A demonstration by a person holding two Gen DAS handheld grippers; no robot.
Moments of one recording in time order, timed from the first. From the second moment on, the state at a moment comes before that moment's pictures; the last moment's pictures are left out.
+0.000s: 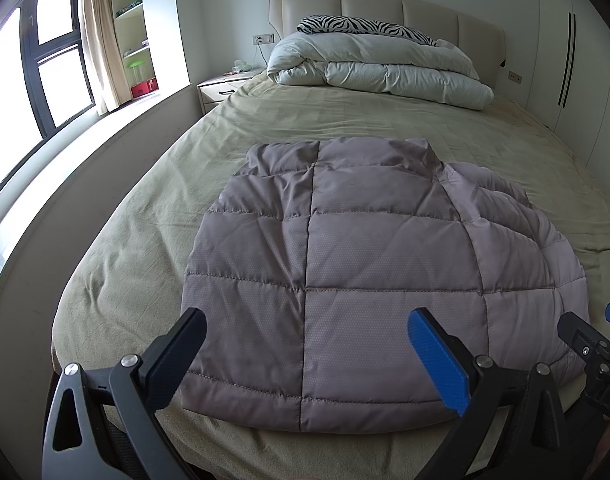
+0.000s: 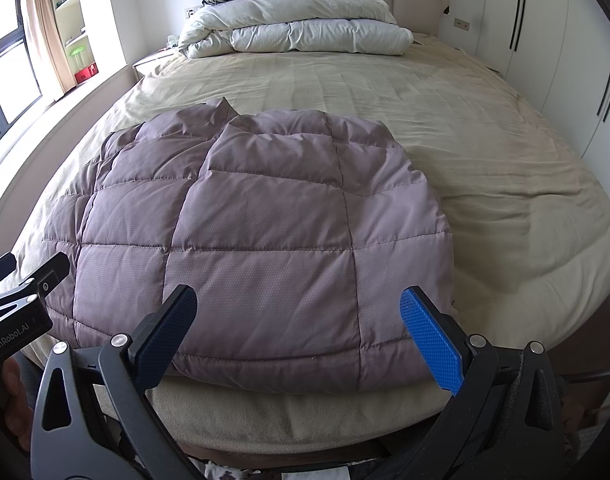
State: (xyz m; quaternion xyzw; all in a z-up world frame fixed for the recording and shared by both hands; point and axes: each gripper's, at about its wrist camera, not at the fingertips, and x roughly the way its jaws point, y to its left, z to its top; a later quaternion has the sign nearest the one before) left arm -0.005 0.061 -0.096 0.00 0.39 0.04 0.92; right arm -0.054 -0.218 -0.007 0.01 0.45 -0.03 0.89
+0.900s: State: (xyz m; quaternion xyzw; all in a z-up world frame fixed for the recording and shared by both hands) left arm -0.005 0.060 -0.096 0.00 0.39 0.04 0.92; right arm -0.056 -0.218 -0.010 0.01 0.46 -0.02 0.89
